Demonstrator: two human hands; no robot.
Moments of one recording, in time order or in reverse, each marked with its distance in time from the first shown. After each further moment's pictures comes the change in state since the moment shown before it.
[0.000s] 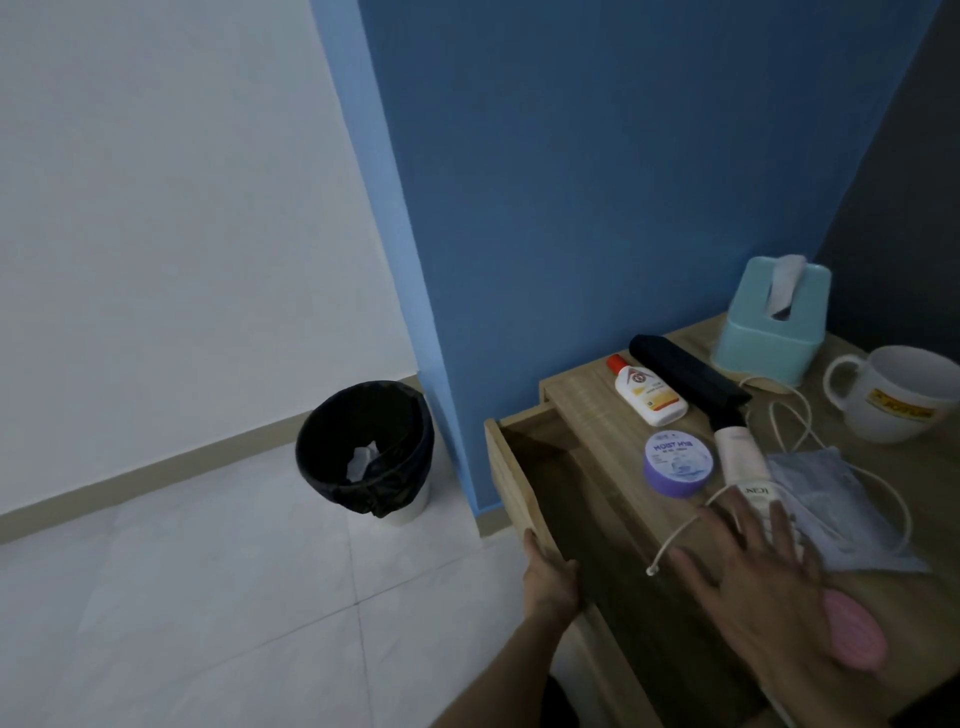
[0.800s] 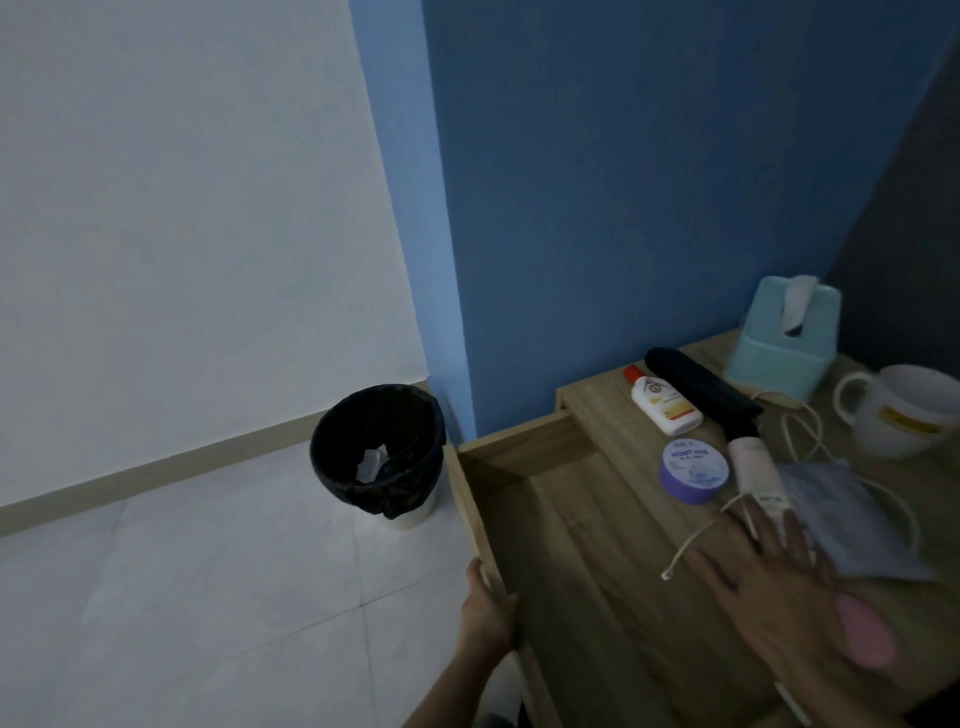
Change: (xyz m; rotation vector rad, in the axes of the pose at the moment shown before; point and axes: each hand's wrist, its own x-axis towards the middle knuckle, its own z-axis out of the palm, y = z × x) left_hand -0.010 -0.037 -0.076 0.054 0.075 -0.041; right_hand -0.003 0.001 -0.004 0.032 -0.050 0.034
